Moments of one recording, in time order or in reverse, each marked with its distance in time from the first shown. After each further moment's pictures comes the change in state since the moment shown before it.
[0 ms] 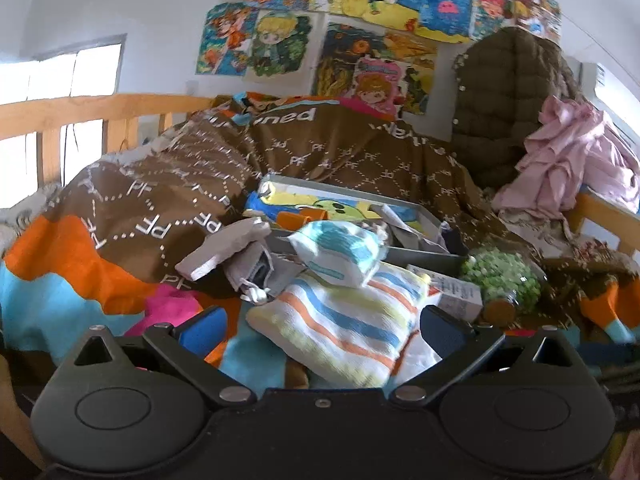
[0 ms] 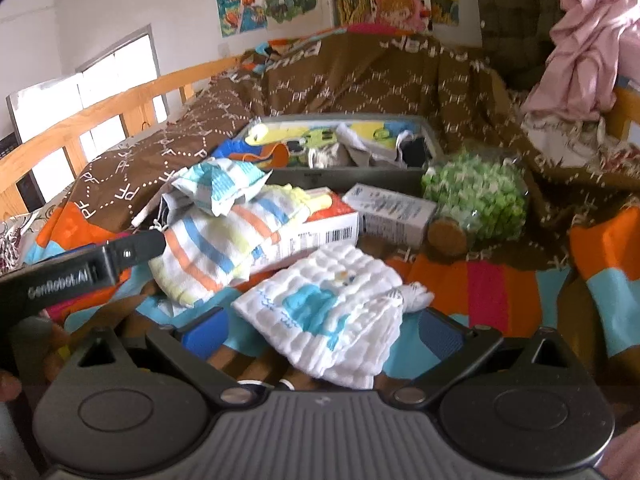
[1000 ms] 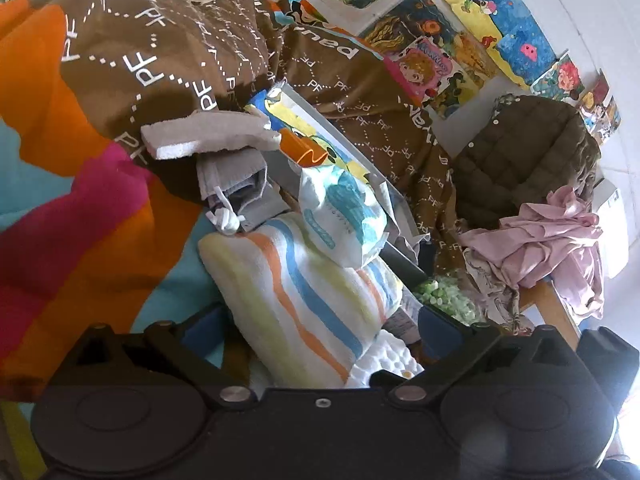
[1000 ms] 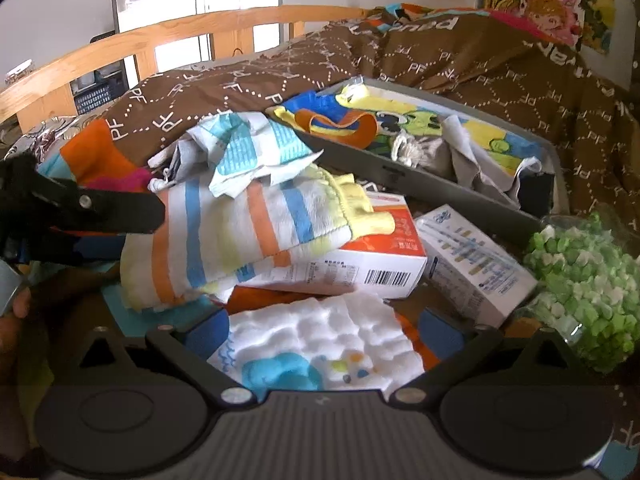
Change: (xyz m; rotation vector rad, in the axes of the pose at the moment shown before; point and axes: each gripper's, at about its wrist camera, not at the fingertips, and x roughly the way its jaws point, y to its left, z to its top) left arm 0.072 0.042 -0.011 -0.505 0.188 -0.218; right arm 0.103 -0.010 0.045 -0.376 0.116 0.242
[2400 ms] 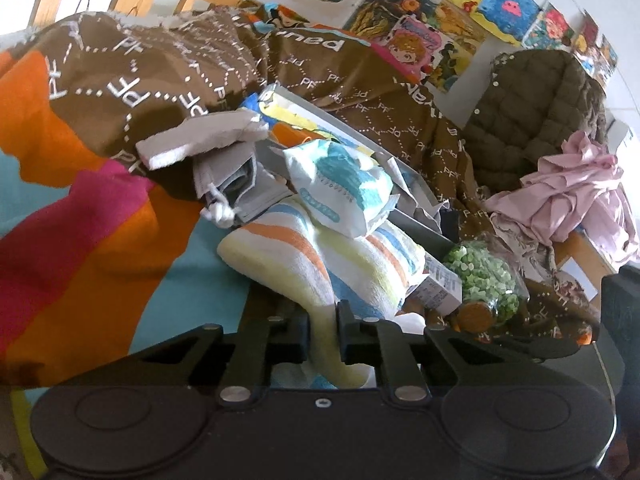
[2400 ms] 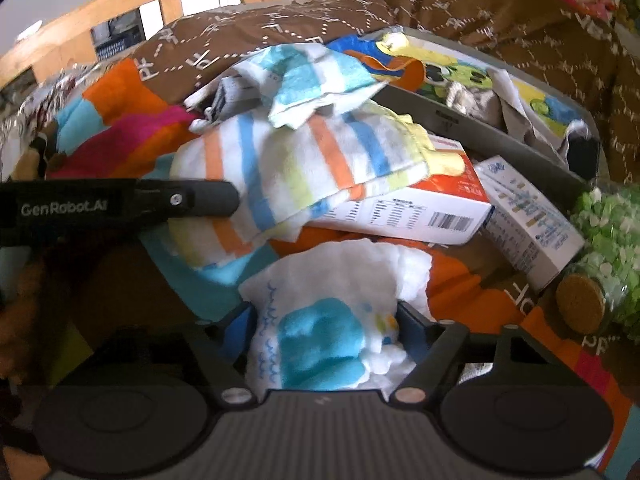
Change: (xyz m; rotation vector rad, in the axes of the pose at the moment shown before) left arm -0.001 -0.015 -0.023 0.203 -0.017 0.106; right arm 0.012 0.035 -0.011 -0.053 0.149 0.032
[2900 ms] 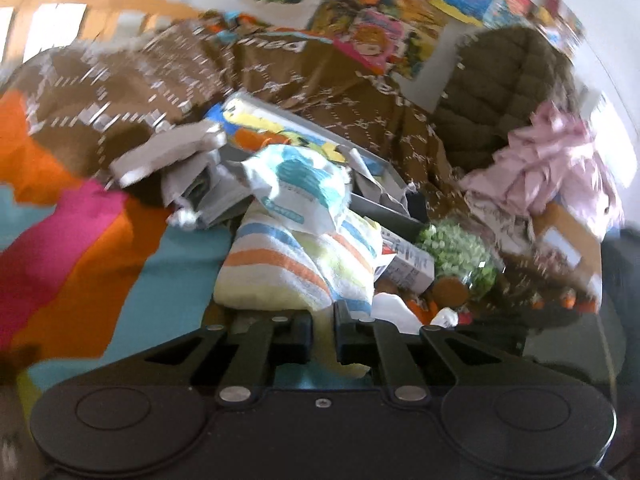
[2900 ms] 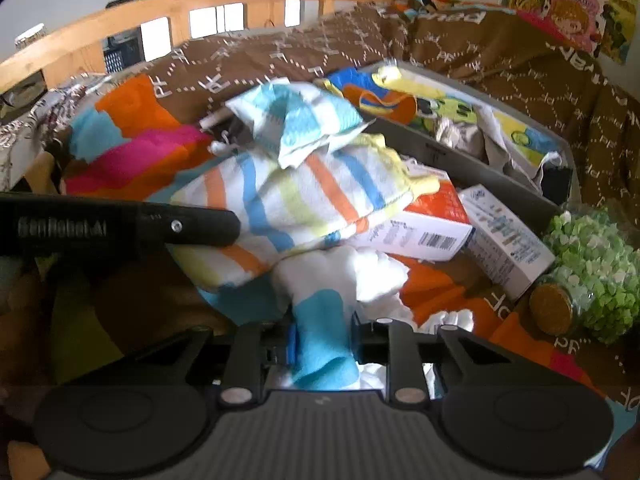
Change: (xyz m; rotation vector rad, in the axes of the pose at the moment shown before) left arm -0.023 -0.016 -0.006 0.053 0.015 -0.044; right arm -0.033 0.016 -0.006 -0.015 -0.088 -0.054
